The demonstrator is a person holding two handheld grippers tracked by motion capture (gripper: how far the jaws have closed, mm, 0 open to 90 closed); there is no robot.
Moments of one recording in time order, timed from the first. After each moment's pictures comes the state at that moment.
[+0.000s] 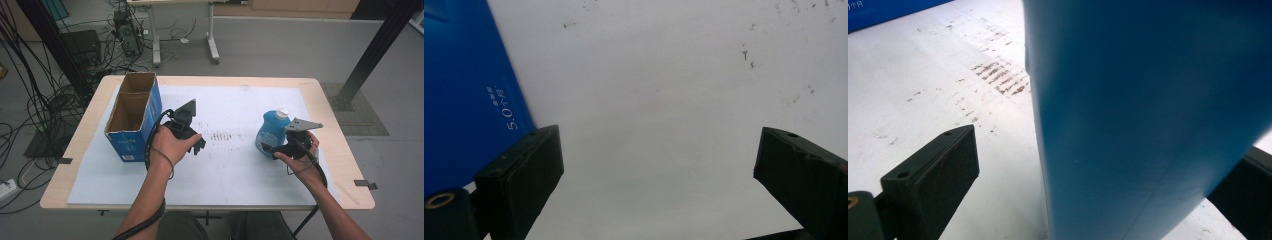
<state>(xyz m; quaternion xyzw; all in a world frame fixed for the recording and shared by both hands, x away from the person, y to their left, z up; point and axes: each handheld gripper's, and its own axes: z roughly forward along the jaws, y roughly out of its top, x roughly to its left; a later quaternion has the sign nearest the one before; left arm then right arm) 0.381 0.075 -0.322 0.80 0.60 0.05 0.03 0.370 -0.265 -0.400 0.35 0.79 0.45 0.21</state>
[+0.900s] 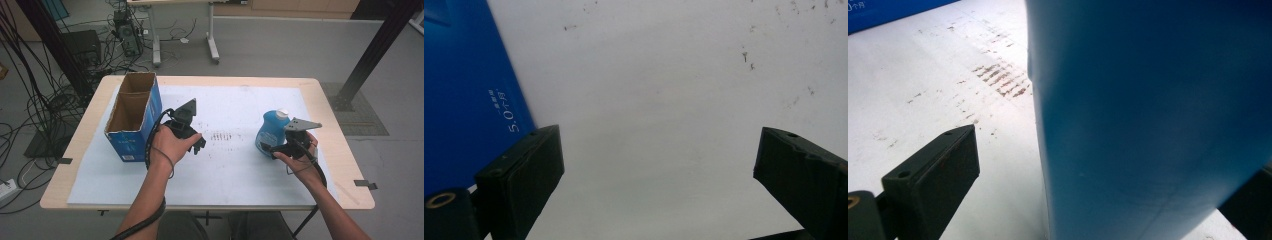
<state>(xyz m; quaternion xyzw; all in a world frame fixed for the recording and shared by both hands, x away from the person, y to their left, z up) 0.383 0.075 -0.322 0.80 0.60 0.05 0.03 0.372 -0.263 -0.401 0.35 0.80 0.45 0.21</state>
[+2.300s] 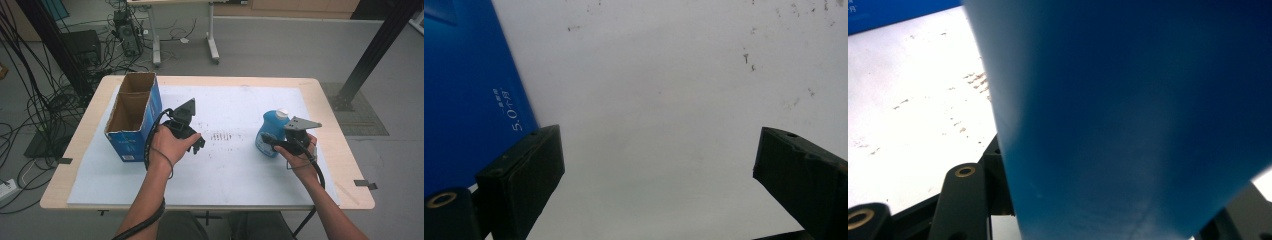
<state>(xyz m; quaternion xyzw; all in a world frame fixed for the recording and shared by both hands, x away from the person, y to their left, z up) 0.381 0.076 -0.319 0.80 0.60 0.06 0.03 0.379 -0.265 -0.405 0.34 0.79 0.46 0.22</state>
